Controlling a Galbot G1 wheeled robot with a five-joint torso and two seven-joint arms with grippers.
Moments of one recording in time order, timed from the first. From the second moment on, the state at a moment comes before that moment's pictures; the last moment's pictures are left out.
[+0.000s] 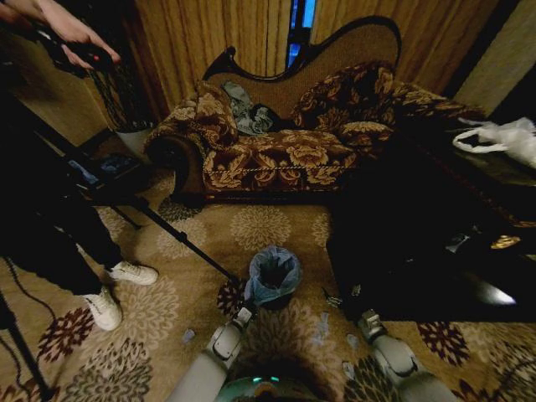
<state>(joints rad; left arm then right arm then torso) 1.17 -1.36 -0.08 -1.41 0.15 0.30 0.01 -1.35 0.99 0.34 1.59 0.19 0.12 -0.05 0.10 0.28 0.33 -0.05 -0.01</state>
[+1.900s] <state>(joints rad) 1.04 -1.33 -0.51 -1.44 -0.89 0.48 0.31 -1.39 1.02 0.39 1.59 0.18 0.14 -0.05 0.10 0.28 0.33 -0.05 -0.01</state>
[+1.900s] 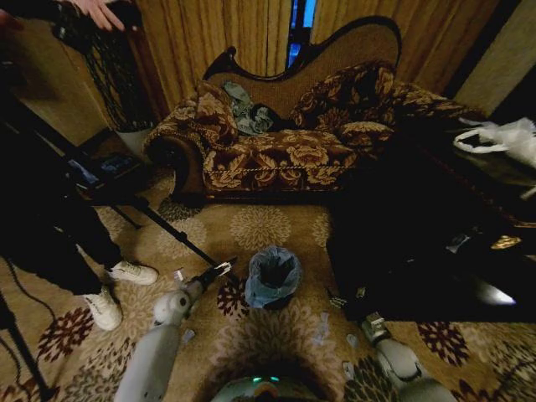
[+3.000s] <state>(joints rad) 0.87 -1.33 -0.35 -1.18 -0.87 0.42 0.44 -1.40 1.01 0.38 1.60 0.17 0.14 -0.05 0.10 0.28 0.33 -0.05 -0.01</state>
